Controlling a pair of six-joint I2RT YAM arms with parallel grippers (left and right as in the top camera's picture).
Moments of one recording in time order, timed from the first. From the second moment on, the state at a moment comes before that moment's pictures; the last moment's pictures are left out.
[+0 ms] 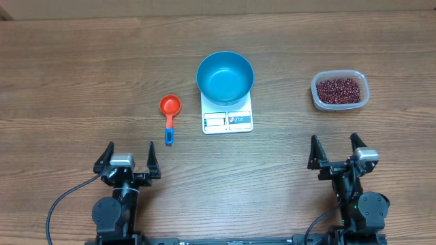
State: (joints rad) left arm 0.07 0.02 0.01 -0.07 0.08 -0.02; right arm -0.03 0.01 0.02 -0.03 -0.12 0.12
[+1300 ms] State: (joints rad) left arm 0.07 0.27 0.32 -0.29 0.10 -0.02; right arm -0.03 0.01 0.02 -0.03 -0.12 0.12
